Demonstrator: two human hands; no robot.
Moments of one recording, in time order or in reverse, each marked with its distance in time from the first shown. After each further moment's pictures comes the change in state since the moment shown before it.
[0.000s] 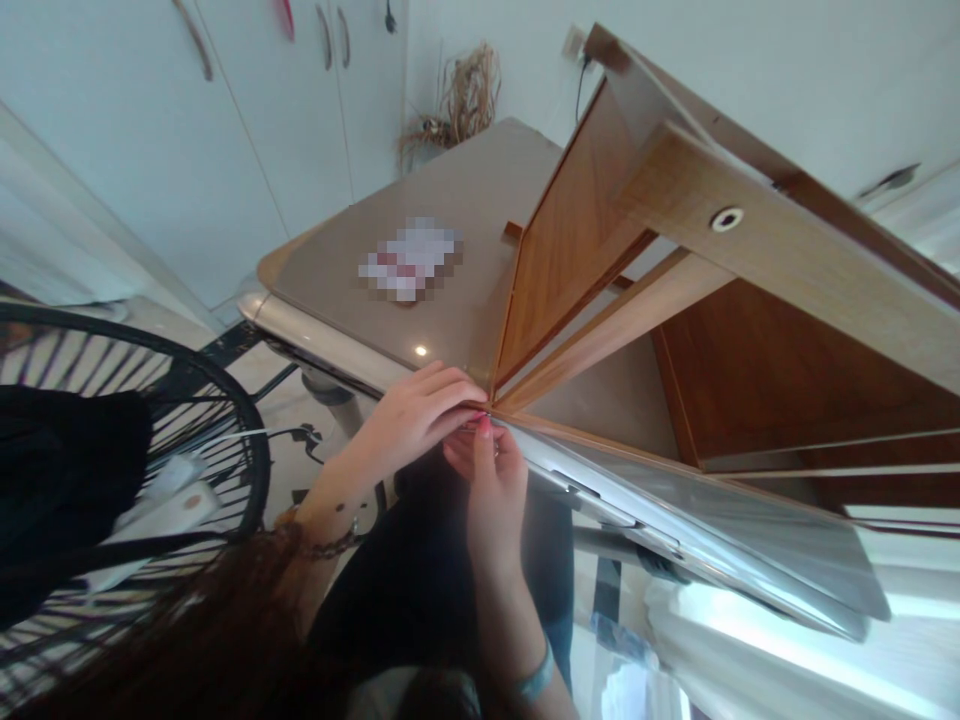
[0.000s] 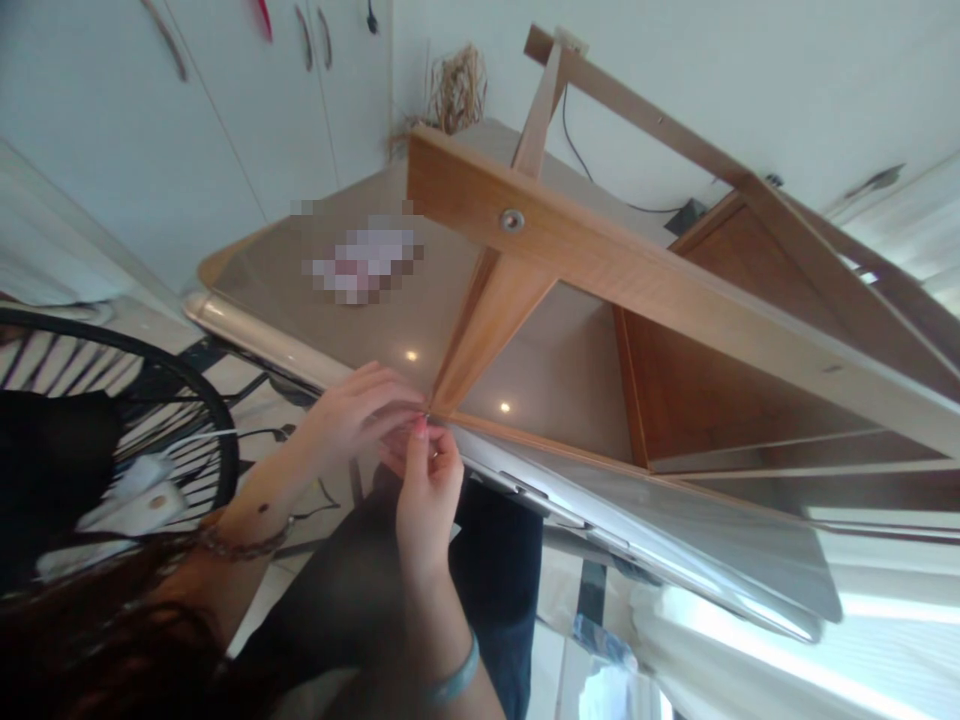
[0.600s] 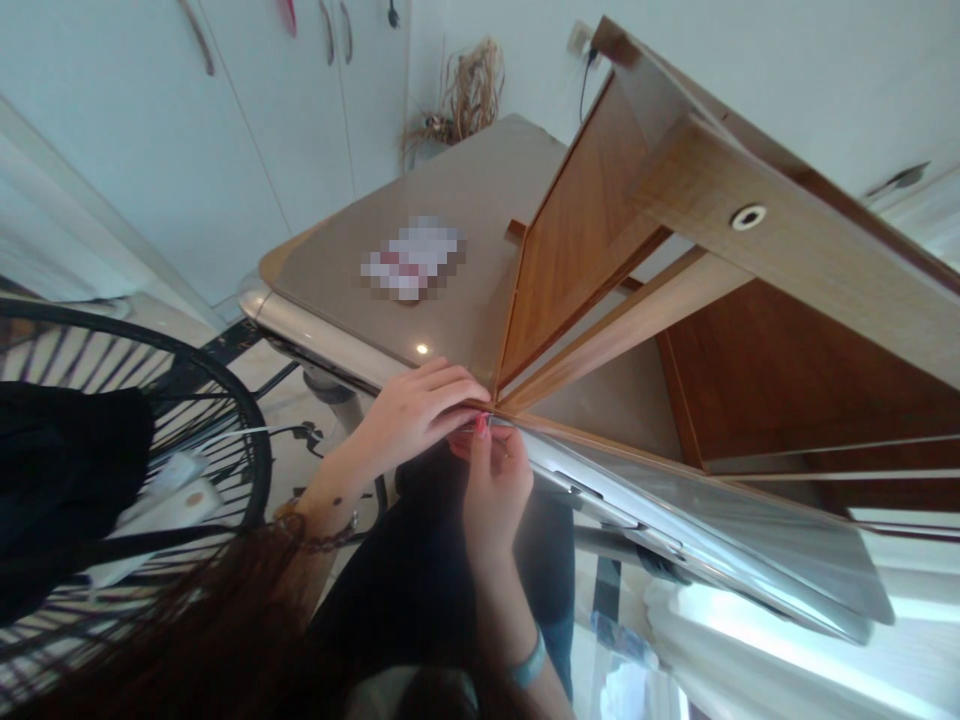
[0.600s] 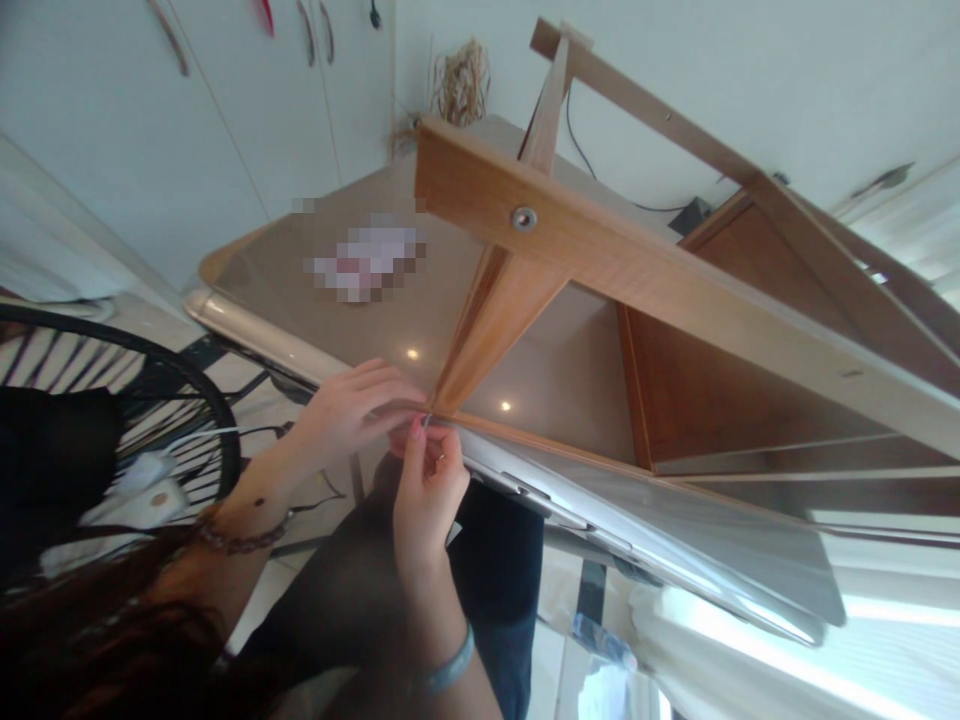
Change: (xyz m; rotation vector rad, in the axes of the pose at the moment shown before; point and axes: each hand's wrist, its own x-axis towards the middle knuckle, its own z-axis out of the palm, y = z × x) left_hand 0.002 -0.001 -0.007 0.073 -0.058 0.002; right_hand 0.002 0.009 -0.004 -0.248 0.078 -0.247
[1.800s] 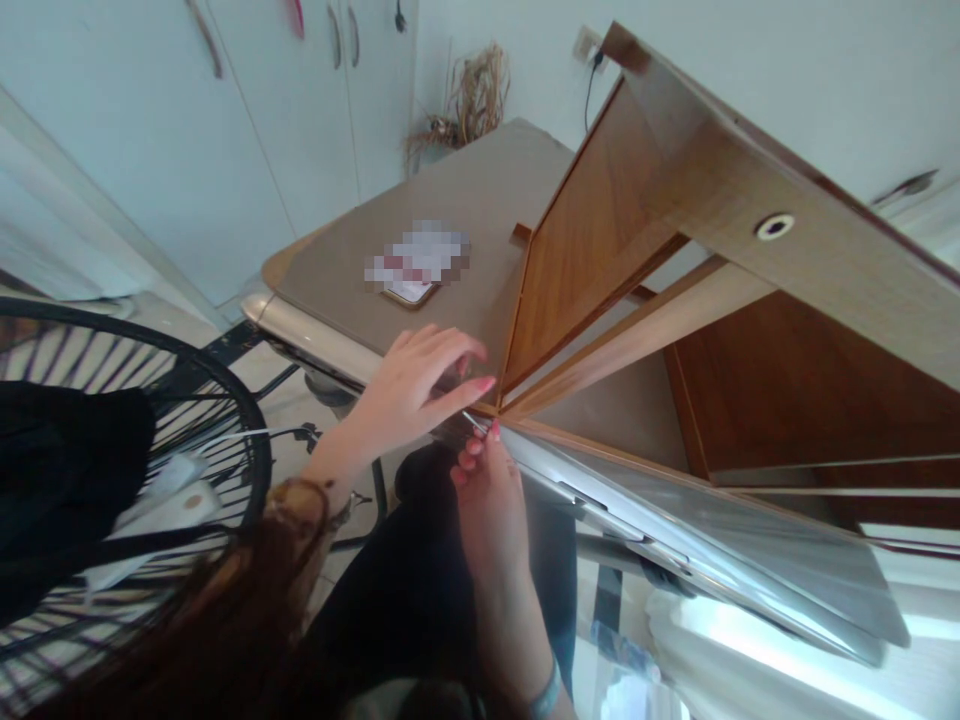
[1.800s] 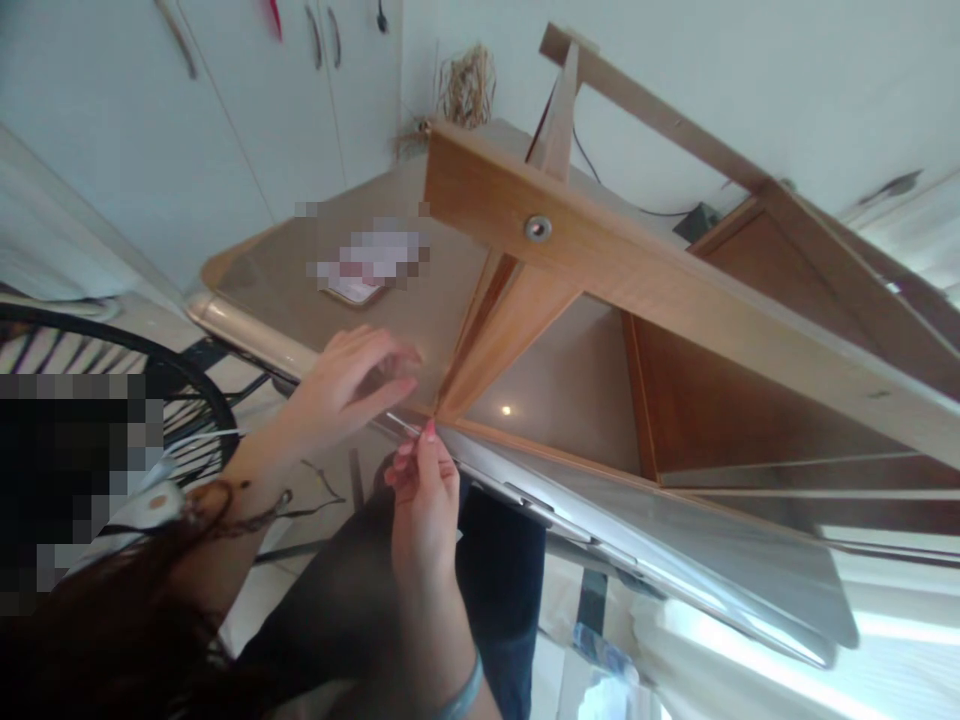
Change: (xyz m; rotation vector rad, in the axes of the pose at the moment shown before) left_hand 0.022 0.003 -0.018 0.036 0.080 -0.197; right_hand 0.005 -0.009 0.005 0.592 -0.083 0.464
